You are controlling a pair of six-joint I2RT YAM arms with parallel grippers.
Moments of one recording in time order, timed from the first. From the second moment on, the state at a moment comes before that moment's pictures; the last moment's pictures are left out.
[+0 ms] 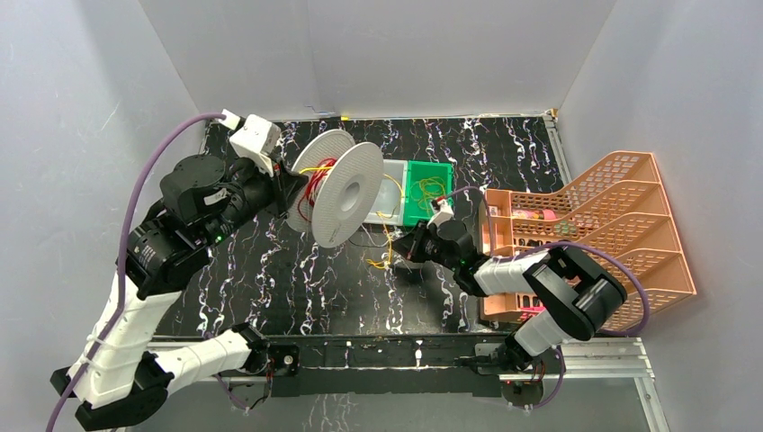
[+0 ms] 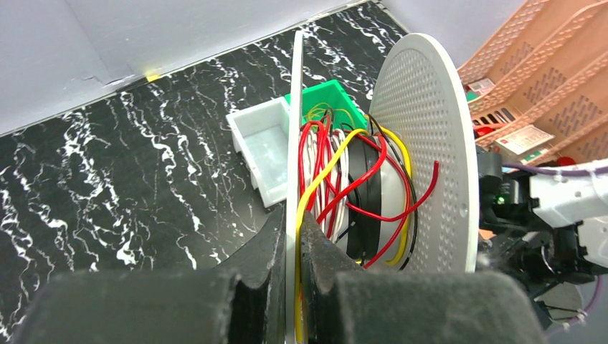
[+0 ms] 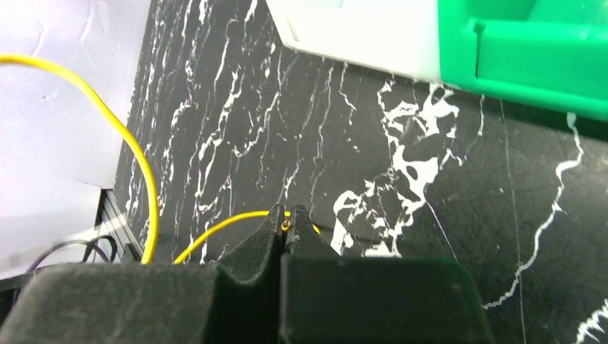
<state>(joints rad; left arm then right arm) -0.70 0.97 1.59 -0.85 -0.08 -0.12 0.73 1.50 0.42 0.74 -0.13 0.83</state>
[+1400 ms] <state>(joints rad) -0.61 1.37 1.41 -0.20 -0.77 0.03 1.77 1.17 0.77 -0.13 0.58 0.64</state>
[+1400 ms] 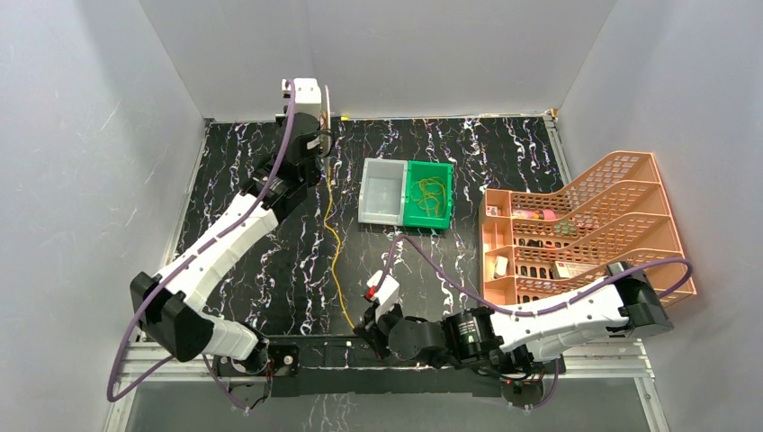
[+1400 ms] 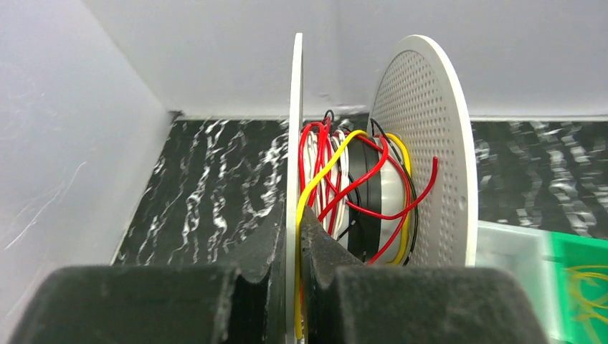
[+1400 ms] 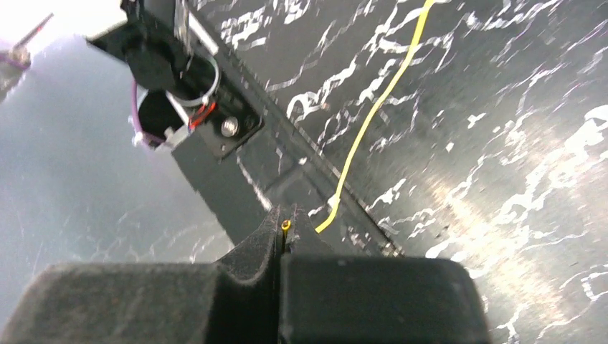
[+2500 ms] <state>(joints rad) -0.43 1.53 1.24 -0.10 -0.76 0.14 1.78 0.98 1.44 0.00 1.17 -0.26</state>
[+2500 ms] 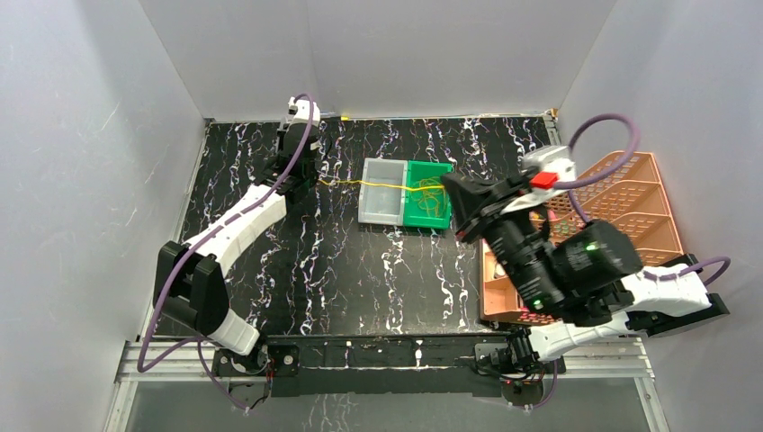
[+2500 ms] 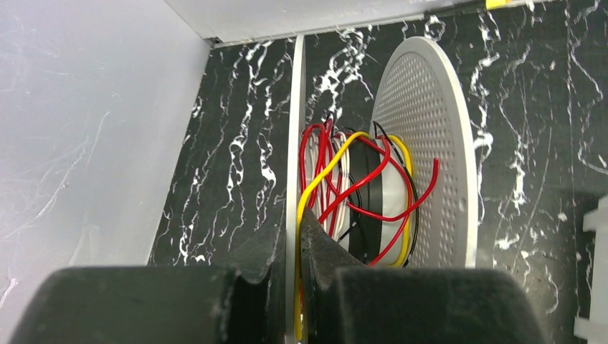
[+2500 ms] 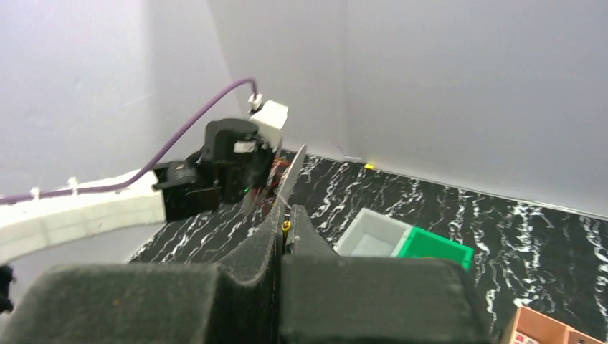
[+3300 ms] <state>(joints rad) -0.48 1.25 1.07 -0.42 -0.40 0.10 1.78 0.92 1.44 0.50 1.26 -0.77</state>
